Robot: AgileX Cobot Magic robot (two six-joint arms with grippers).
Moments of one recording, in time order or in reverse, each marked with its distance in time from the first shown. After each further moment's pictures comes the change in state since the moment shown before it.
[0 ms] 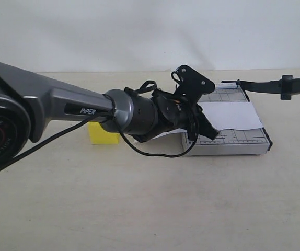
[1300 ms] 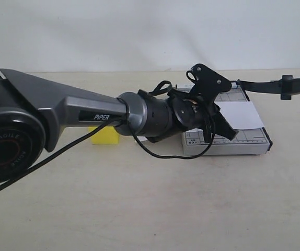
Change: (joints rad) left arm -0.042 0.035 -0.086 0.090 0.024 -0.117; right arm 0.000 0.000 0.000 0.002 0.000 0.000
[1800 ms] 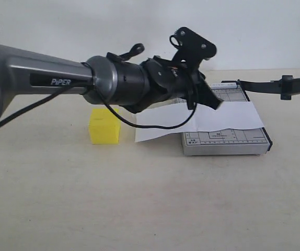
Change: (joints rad) left arm 0.080 -0.160 0.079 -0.098 0.025 0.169; right arm 0.000 0.000 0.000 0.000 0.000 0.000
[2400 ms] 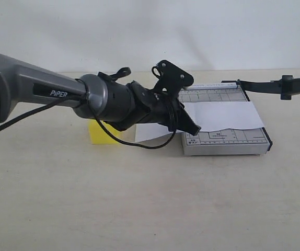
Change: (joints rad) left arm 0.037 0.041 0.102 -0.039 0.059 0.001; right arm 0.000 0.000 0.000 0.000 0.000 0.000
